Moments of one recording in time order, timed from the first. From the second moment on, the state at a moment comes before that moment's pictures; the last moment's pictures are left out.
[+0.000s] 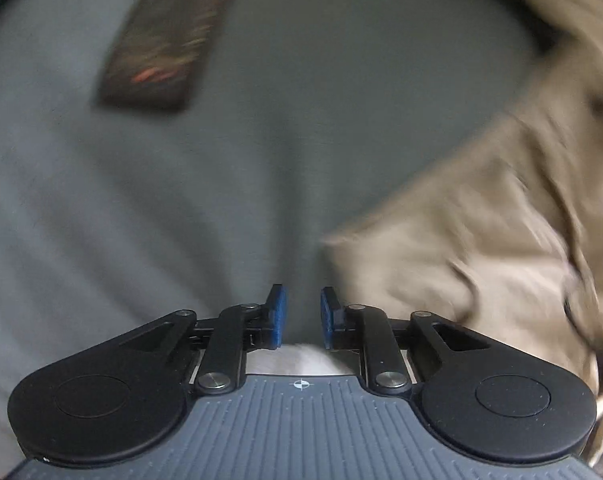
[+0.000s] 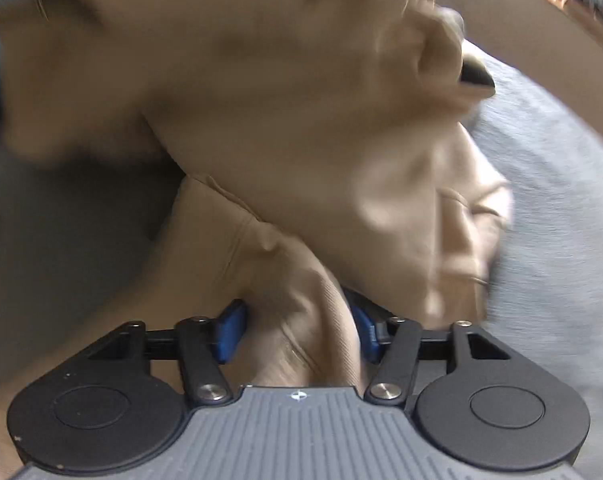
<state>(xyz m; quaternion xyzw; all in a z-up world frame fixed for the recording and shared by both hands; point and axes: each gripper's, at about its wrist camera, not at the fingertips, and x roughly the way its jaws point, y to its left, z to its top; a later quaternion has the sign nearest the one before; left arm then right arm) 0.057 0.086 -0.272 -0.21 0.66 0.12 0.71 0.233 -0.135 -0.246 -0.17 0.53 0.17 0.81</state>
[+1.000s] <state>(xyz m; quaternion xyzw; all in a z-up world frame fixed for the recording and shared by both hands) 0.078 0.053 -0.301 -0.26 0.59 -0.05 0.76 0.101 -0.131 -0.227 -0.08 0.52 0.21 0.82</state>
